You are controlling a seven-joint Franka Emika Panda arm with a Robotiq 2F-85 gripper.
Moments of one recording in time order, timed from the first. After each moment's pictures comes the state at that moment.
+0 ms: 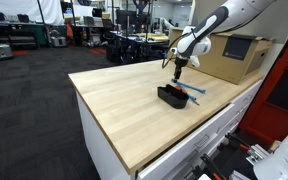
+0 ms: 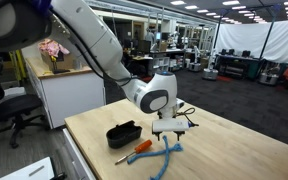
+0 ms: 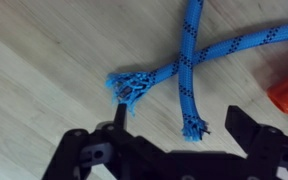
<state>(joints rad) -0.19 0.39 -0.01 -2.04 -0.05 2.60 -0.92</state>
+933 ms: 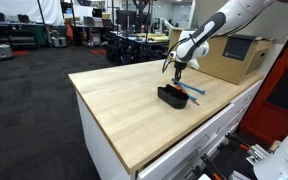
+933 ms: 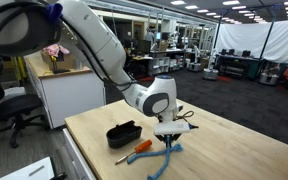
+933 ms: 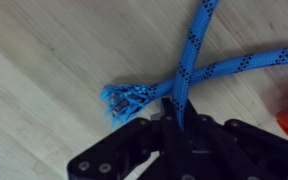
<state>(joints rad) -0.19 0.43 -0.01 -2.01 -0.15 2.59 -0.90</state>
